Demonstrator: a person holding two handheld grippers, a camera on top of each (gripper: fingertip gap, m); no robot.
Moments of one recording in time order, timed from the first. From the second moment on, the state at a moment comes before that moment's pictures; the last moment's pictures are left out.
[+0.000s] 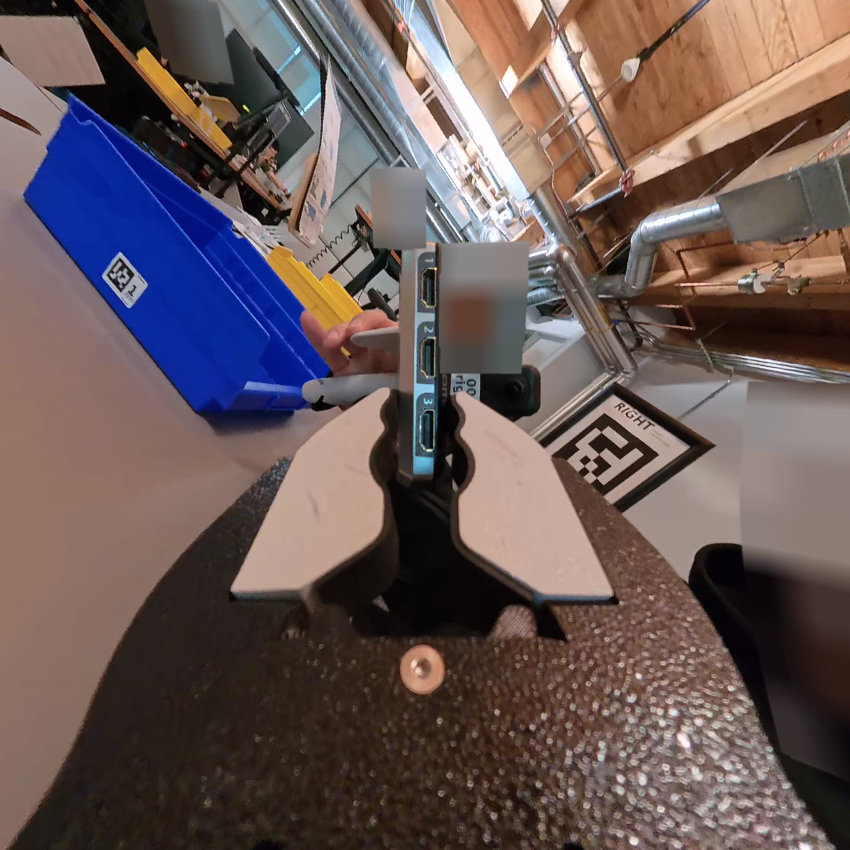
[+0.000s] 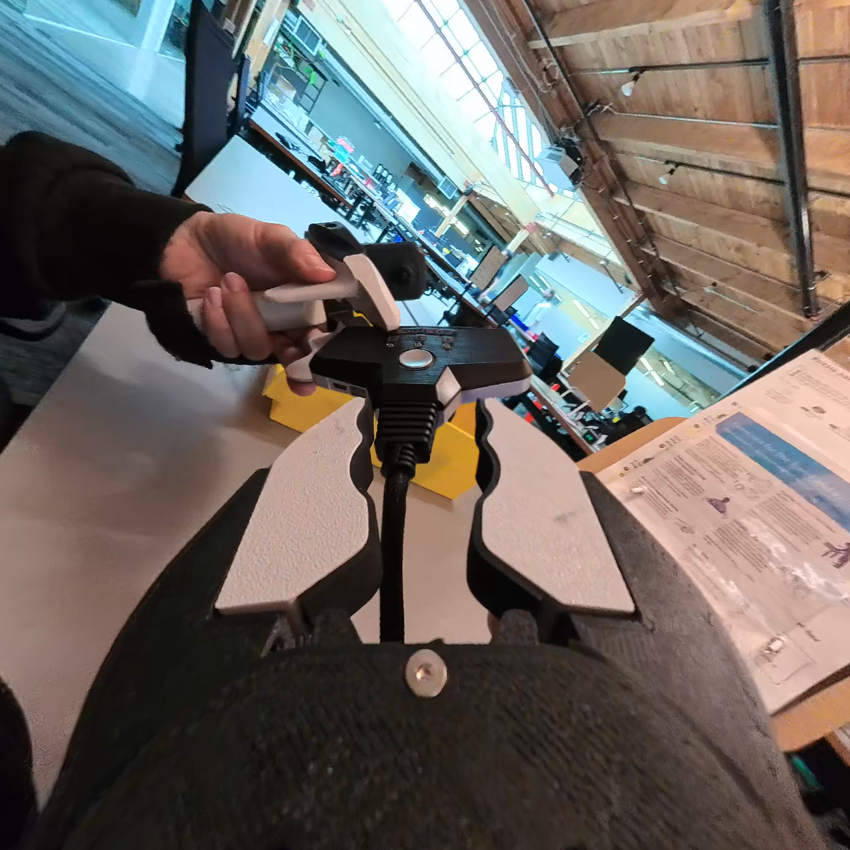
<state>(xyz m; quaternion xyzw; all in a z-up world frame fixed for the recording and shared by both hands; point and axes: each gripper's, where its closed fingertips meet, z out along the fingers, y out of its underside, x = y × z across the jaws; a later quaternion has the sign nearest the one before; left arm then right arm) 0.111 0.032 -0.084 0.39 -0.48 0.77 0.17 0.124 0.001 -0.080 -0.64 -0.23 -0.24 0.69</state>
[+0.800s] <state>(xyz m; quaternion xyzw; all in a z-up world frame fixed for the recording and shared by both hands) 0.104 0.085 -0.060 0.15 -0.68 0.50 -0.52 0.126 -0.003 -0.074 -0.67 -0.08 0.06 0.73</state>
